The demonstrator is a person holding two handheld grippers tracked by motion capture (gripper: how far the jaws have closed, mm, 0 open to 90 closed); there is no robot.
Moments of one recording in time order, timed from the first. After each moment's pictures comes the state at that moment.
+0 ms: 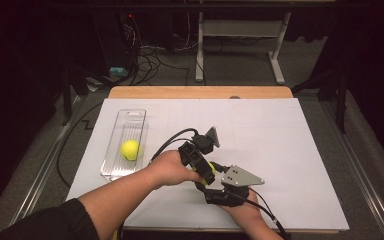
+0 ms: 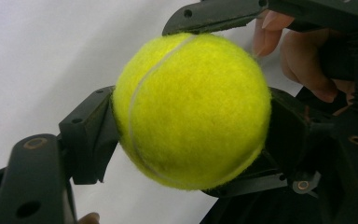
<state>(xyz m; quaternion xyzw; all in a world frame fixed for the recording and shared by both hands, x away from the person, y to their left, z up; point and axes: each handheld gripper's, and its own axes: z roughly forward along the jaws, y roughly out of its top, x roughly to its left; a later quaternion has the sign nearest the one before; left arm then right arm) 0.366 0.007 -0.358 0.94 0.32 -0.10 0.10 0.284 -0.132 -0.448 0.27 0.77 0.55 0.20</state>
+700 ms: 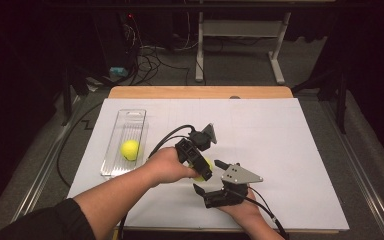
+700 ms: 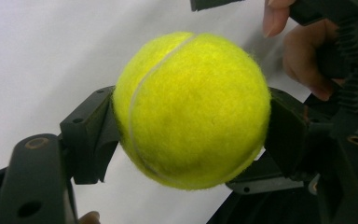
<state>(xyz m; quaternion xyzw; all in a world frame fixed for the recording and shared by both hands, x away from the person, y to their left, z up) 0.370 0.015 -0.350 0.94 0.33 -0.08 0.10 0.290 -0.132 -0.455 0.29 0.77 0.54 0.19</state>
